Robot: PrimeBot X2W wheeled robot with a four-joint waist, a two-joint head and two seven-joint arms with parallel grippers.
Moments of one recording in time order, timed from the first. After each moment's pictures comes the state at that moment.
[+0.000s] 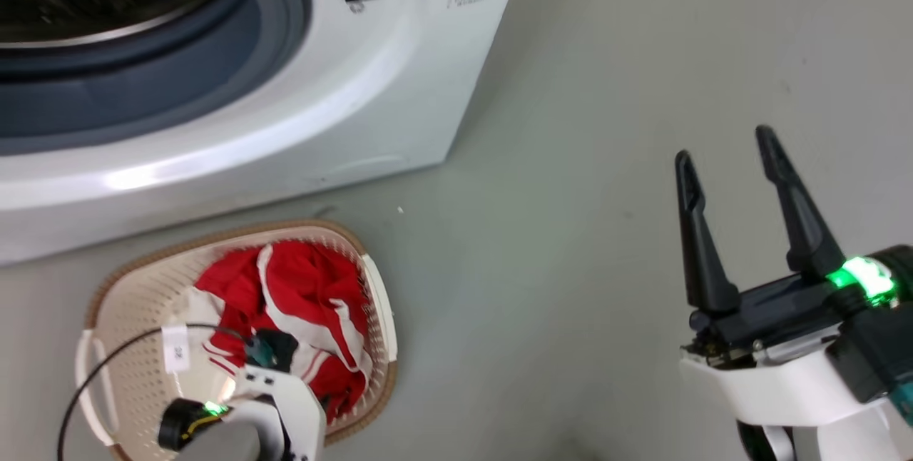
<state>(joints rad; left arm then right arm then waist) -0.63 0.25 -1.16 1.27 -1.04 -0.12 -0.06 -0.13 -0.05 0.14 -0.28 0.02 0.13 -0.26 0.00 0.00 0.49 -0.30</state>
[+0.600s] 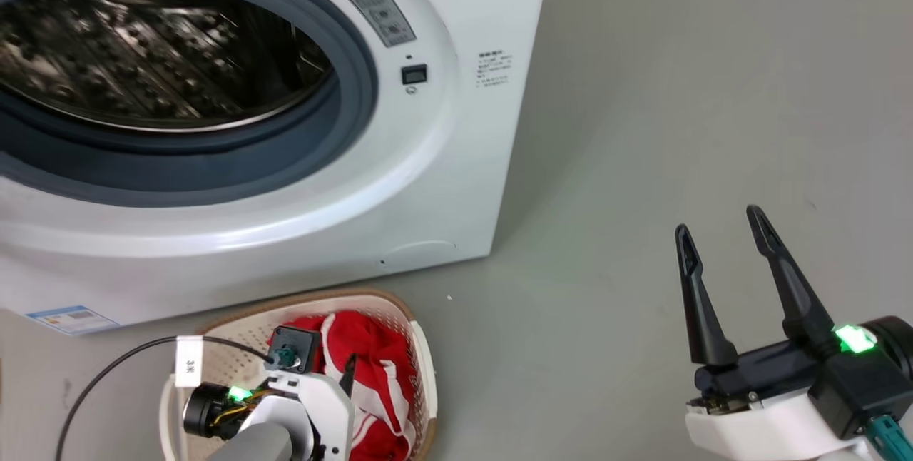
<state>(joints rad) -0.56 0.26 -1.04 1.07 -0.90 0.06 -0.26 0.01 -0.05 0.10 -0.23 -0.01 0.13 -0.26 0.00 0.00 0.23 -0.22</state>
